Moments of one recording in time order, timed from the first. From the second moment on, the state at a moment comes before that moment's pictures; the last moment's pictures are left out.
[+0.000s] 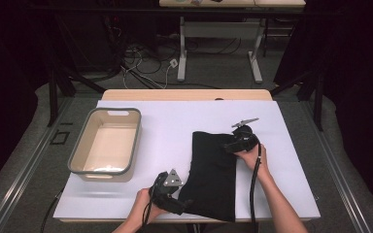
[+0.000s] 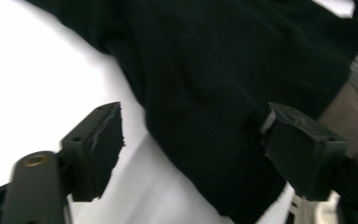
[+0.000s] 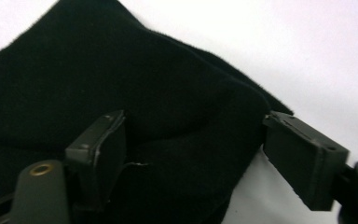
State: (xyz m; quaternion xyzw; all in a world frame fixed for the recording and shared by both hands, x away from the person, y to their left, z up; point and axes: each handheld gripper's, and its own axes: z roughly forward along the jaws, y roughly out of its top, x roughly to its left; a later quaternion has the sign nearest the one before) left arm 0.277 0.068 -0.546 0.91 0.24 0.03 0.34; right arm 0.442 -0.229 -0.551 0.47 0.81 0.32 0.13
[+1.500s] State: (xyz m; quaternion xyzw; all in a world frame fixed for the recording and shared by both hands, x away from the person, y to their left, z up) left arm 0.261 0.089 -0.545 0.89 0.26 0.05 0.38; right arm 0.442 -0.164 -0.545 0.39 0.85 0.34 0.15
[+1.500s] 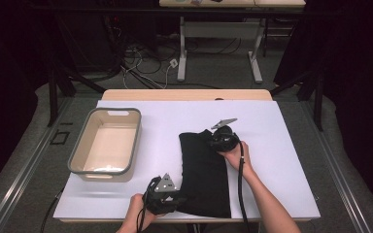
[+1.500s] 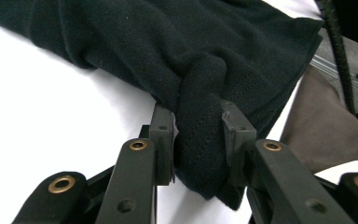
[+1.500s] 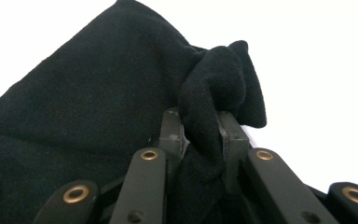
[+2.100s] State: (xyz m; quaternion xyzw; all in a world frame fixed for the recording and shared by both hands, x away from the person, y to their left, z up) left arm 0.257 0.093 -0.542 0.88 0.27 0.06 0.38; right arm 0.443 -0.165 -0.531 0.41 0.83 0.34 0.16
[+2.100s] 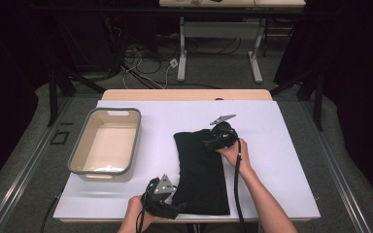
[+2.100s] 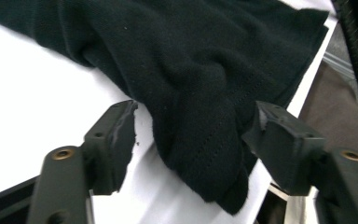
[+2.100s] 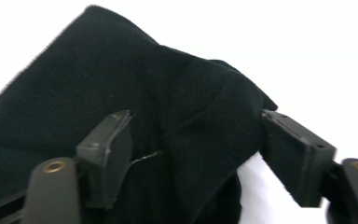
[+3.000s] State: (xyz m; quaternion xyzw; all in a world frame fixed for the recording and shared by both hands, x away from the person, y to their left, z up) left arm 0.283 0.128 -0.547 0.86 0.33 0.10 0.38; right arm 0.337 -0.190 -0.532 0.37 0.87 0.32 0.06
